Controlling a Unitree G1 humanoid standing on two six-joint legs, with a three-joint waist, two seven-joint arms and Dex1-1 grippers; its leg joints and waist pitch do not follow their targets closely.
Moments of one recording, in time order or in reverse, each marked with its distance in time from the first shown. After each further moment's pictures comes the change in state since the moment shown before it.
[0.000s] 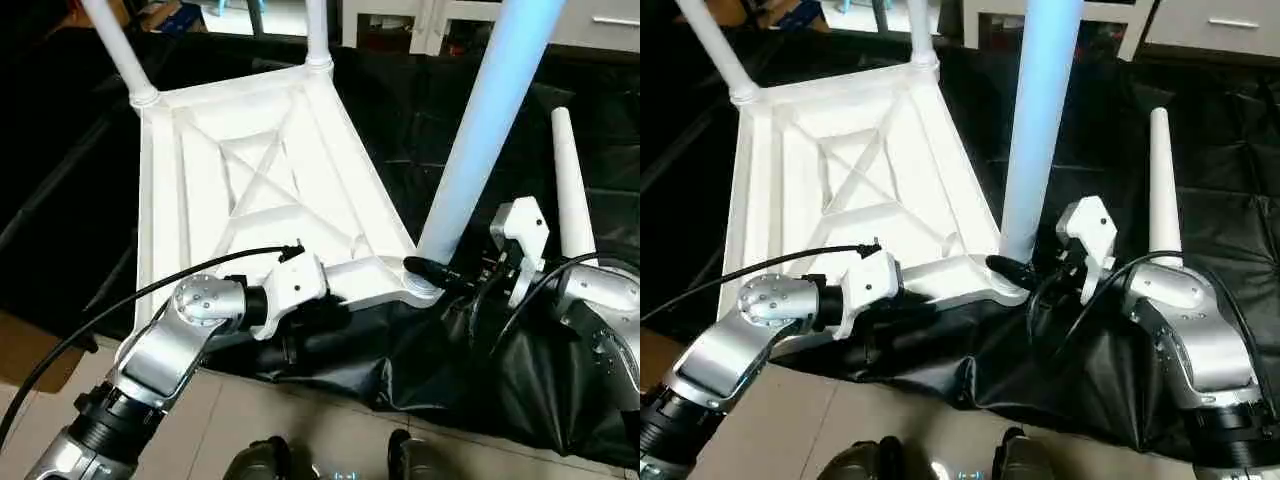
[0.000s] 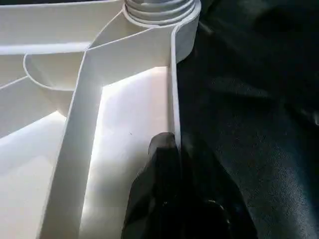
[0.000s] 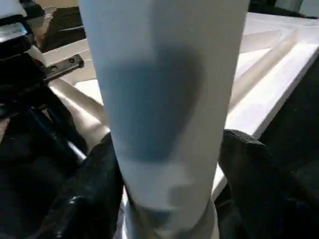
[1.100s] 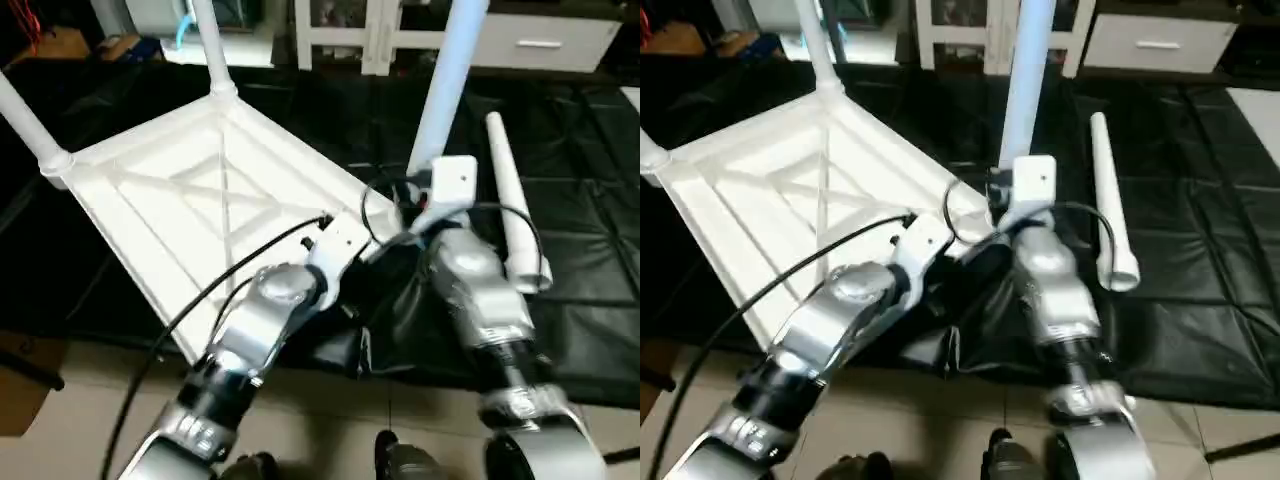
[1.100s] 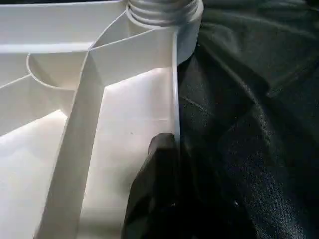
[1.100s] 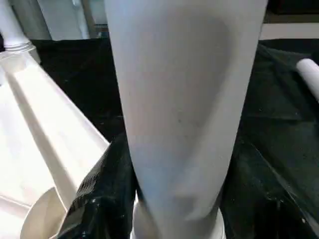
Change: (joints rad) left arm -0.178 -0.416 0.046 0.247 0.134 0.332 0.505; right arm -0.353 0.553 -0.062 0.509 -0.296 -0.104 -1.001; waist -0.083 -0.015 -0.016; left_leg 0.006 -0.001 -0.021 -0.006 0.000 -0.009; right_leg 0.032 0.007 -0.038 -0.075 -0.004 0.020
